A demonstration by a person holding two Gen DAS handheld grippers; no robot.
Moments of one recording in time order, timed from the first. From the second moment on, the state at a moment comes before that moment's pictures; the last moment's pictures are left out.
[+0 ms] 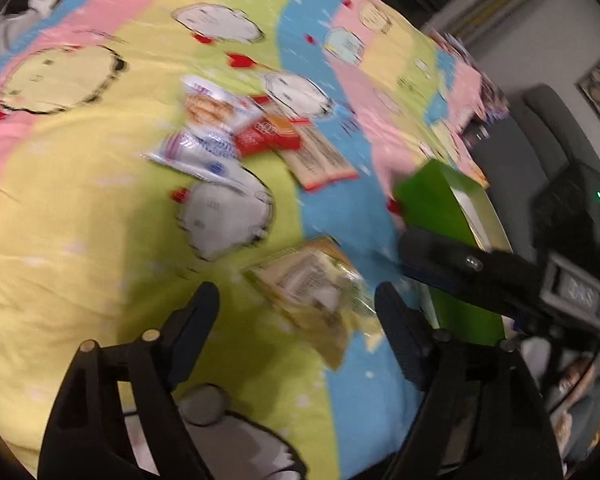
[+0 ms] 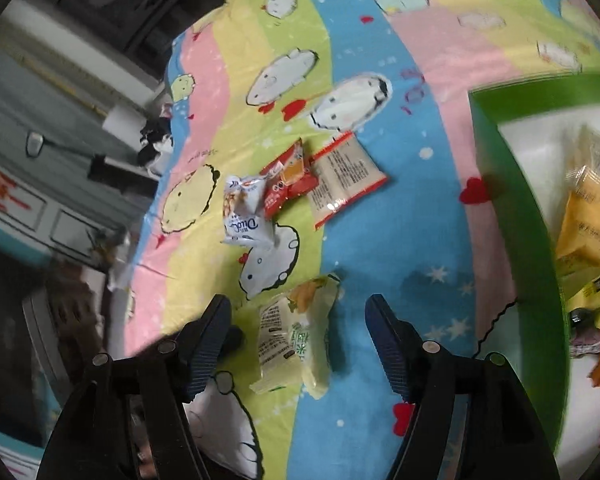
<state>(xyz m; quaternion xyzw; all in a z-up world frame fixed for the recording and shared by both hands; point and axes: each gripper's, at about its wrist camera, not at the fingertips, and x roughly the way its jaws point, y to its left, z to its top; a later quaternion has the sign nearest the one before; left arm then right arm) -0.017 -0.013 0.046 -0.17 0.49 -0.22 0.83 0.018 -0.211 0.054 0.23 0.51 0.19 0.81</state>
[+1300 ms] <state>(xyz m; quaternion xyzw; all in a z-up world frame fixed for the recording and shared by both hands) -0.043 -0.132 0.140 -0.06 0.35 -0.32 0.88 -0.030 -0.270 0.135 0.22 0.38 0.19 0.88</state>
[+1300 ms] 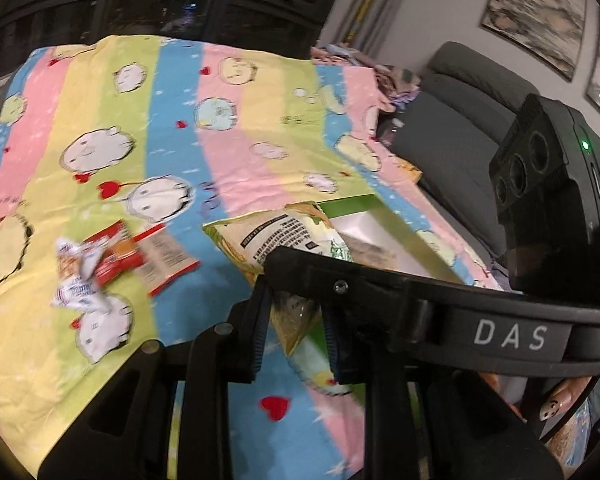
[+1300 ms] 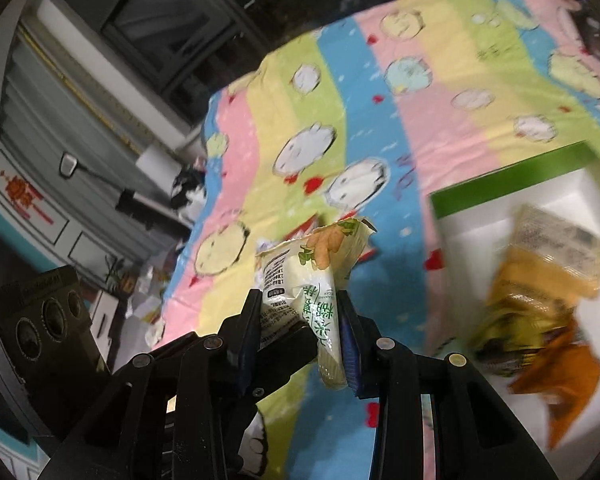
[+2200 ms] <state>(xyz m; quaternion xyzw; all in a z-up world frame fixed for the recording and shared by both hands) -0.024 -0.287 0.113 0.01 0.41 -0.41 0.81 -0.042 -0.411 0.108 0.29 0.39 0.03 0.88</state>
